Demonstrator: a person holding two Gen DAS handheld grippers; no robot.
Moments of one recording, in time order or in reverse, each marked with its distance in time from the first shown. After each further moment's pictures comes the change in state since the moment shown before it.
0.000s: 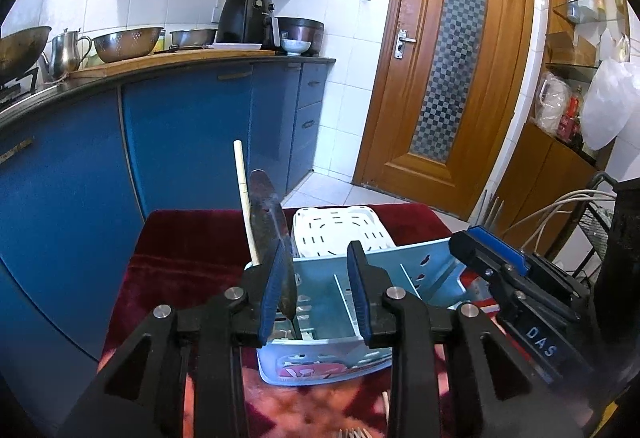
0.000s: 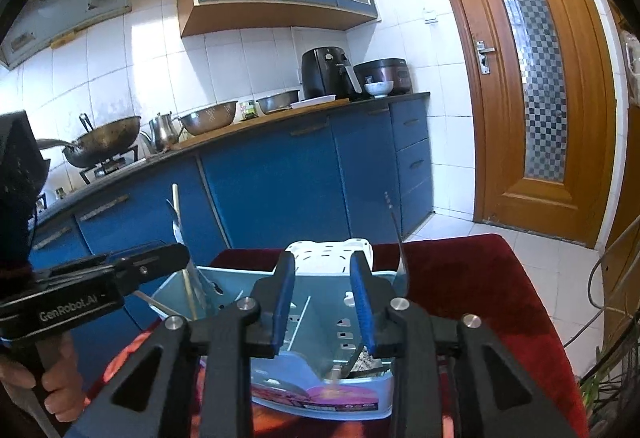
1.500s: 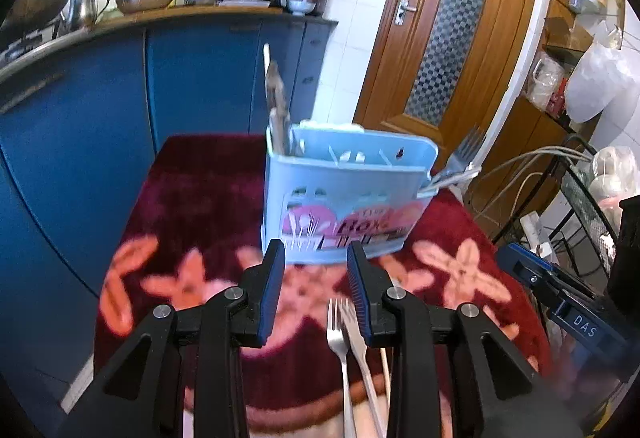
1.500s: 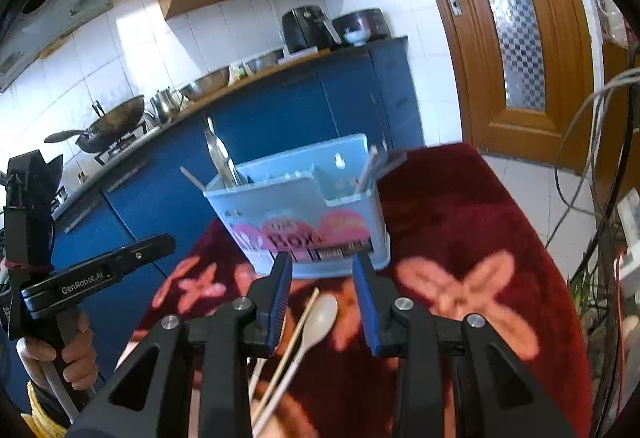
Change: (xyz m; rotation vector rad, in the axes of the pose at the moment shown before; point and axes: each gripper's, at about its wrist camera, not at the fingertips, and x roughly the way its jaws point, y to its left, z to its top) left arm -0.078 0.007 -0.081 -0.049 0.155 -0.018; right arm -0.101 0.007 -0.062 0.132 0.198 -0.012
